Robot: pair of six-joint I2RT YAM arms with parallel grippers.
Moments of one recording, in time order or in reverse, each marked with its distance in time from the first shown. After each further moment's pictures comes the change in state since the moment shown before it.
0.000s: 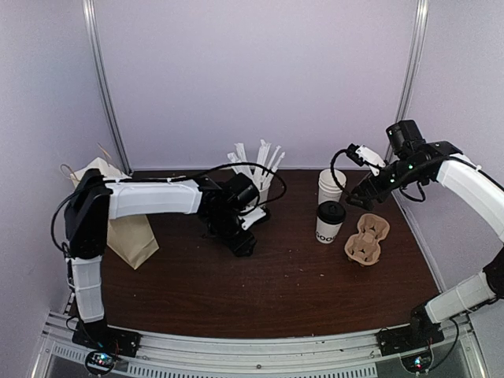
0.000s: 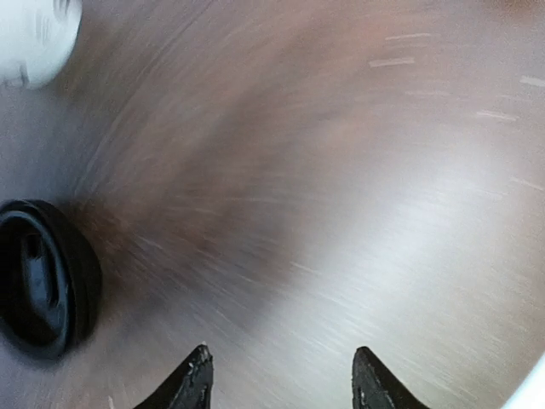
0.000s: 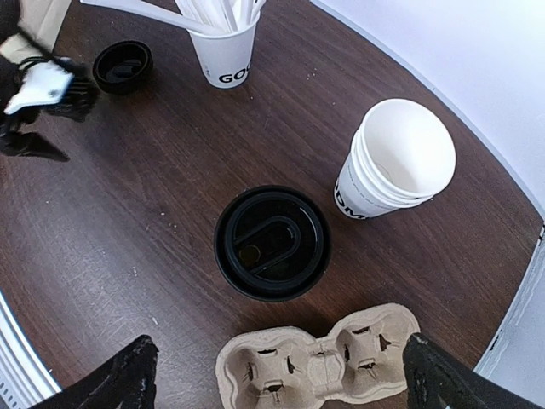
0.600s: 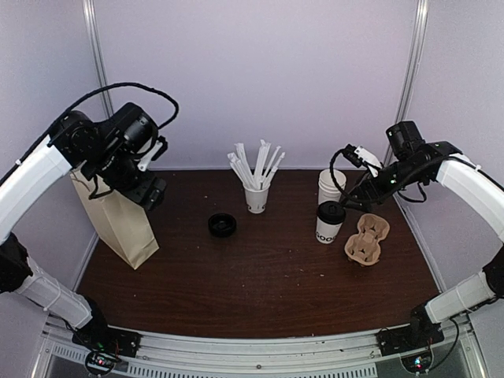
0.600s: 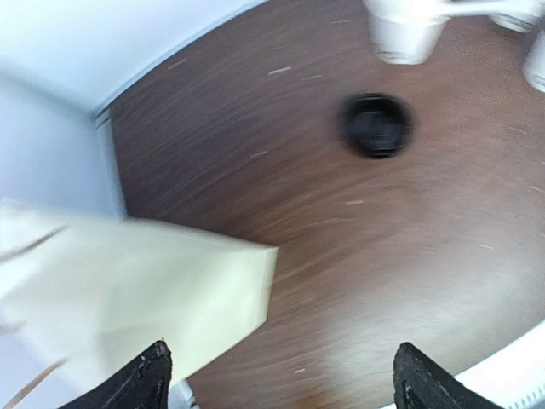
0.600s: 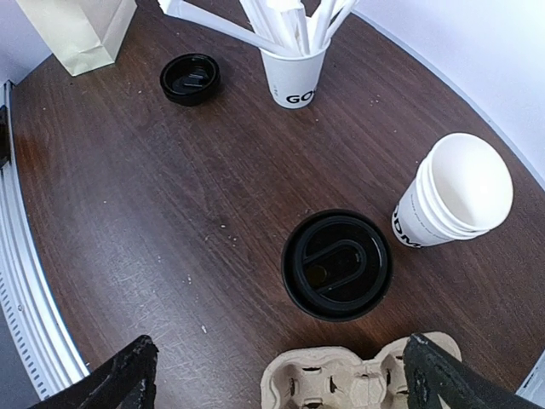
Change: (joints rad) left arm 0.037 -0.658 0.129 -0.647 -0.423 -0.245; right arm -0.007 -0.005 -0.001 -0.018 -0.182 -0.028
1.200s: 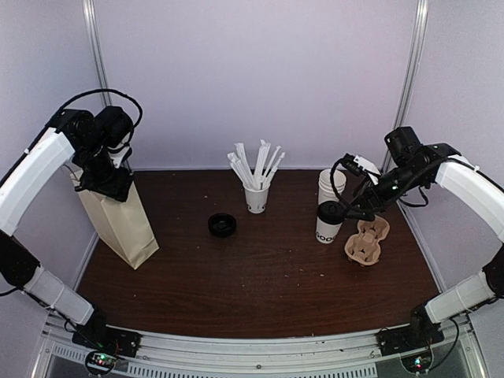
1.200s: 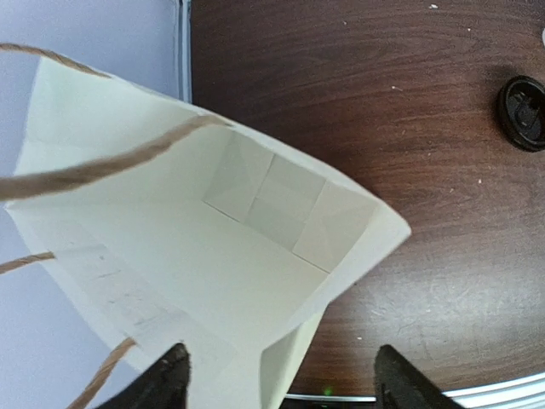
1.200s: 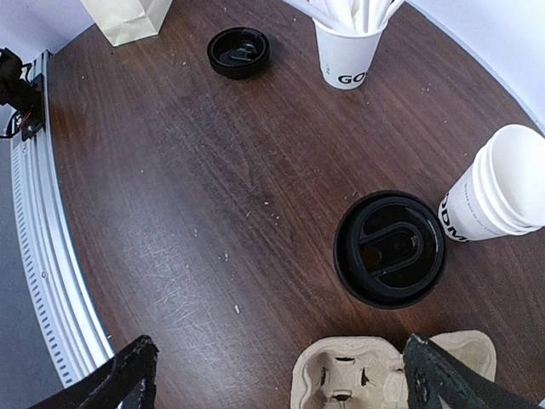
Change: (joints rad) left arm 0.419 0.028 -0.005 -0.137 -0.013 0.028; right arm -0.001 0.002 -0.019 -0.078 -0.090 -0.072
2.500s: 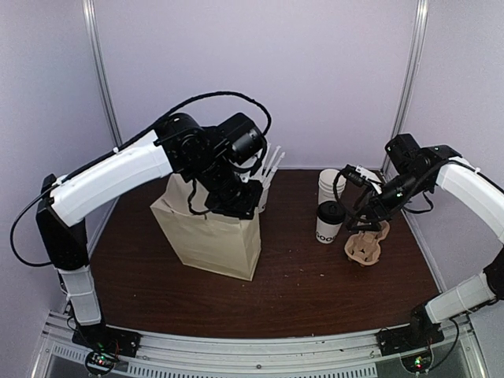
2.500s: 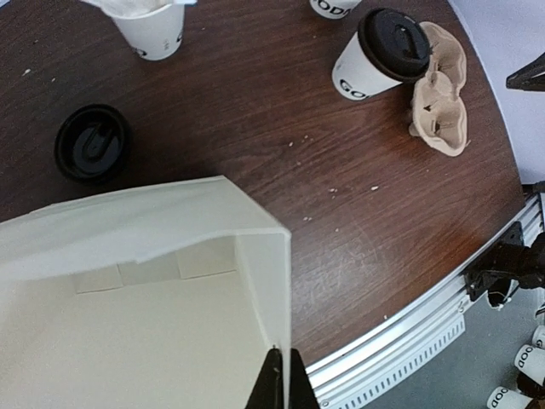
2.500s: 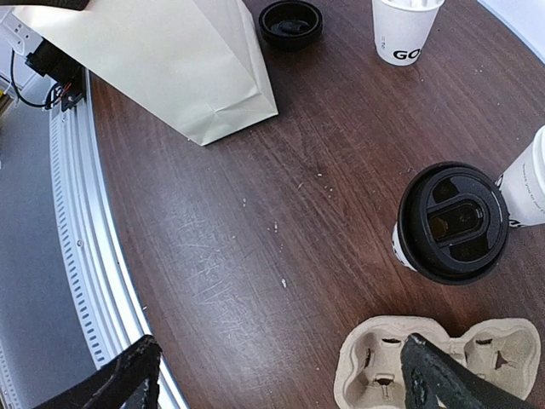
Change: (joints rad) left arm -0.652 0.458 0.393 0.245 0.318 -0.507; right arm -0.006 -0.012 -0.022 -0.137 -0.085 -0.079
